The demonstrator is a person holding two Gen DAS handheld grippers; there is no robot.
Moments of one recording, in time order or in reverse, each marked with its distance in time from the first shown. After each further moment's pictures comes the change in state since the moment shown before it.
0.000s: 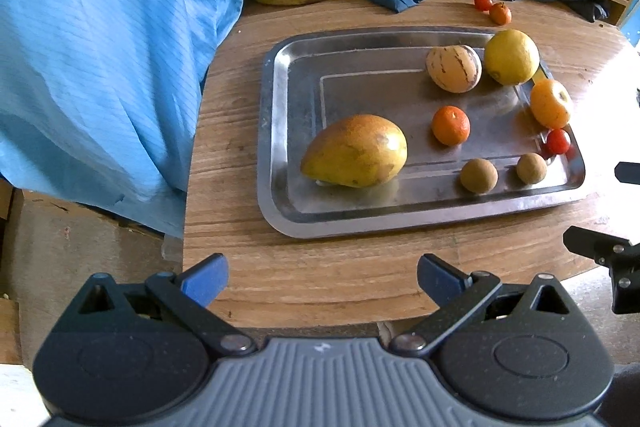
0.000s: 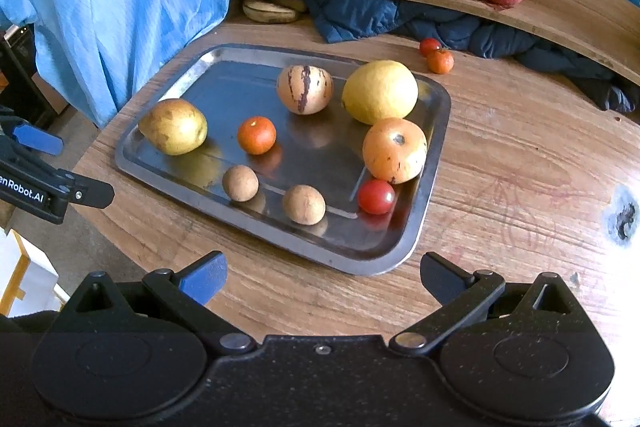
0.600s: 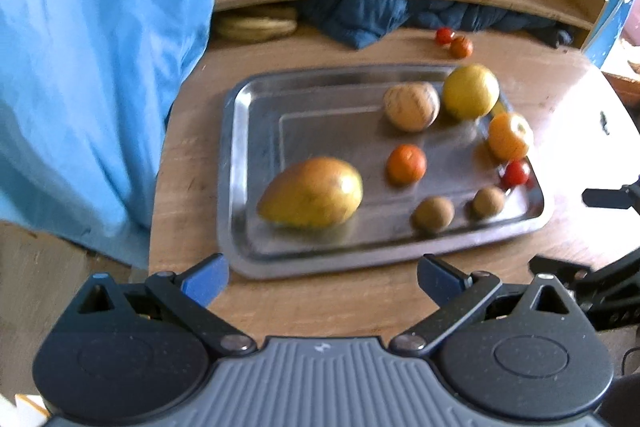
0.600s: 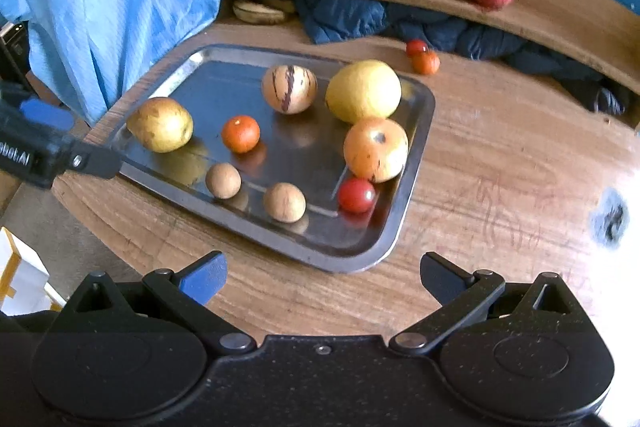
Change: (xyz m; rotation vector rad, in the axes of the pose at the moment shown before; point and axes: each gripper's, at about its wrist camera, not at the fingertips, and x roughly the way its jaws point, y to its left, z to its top) left arm -0.006 -0.009 0.006 0.012 -0.077 -0.098; right arm 0.000 -0.006 -0.006 -0.008 0.004 -0.028
